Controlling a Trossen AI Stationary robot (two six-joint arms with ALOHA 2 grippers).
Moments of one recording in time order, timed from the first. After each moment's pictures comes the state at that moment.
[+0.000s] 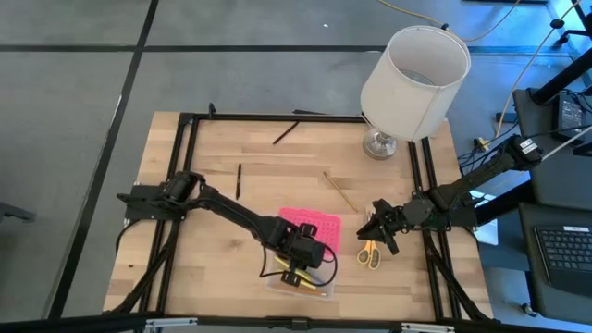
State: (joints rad) left arm -0.36 2.13 1.67 -0.60 -0.04 -0.06; right arm 0.50 0.88 0.26 0.24 0.15 0.75
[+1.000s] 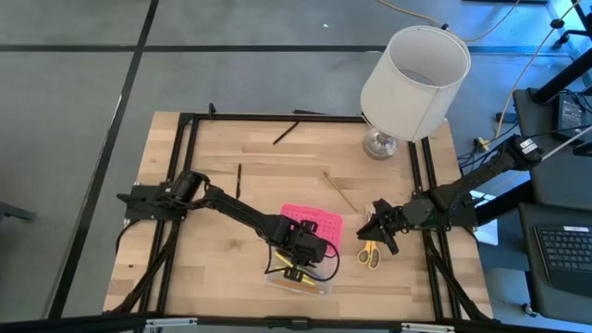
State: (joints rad) left arm -0.33 2.16 1.67 -0.60 -0.04 -0.06; right arm 0.50 0.88 0.26 0.24 0.16 0.75
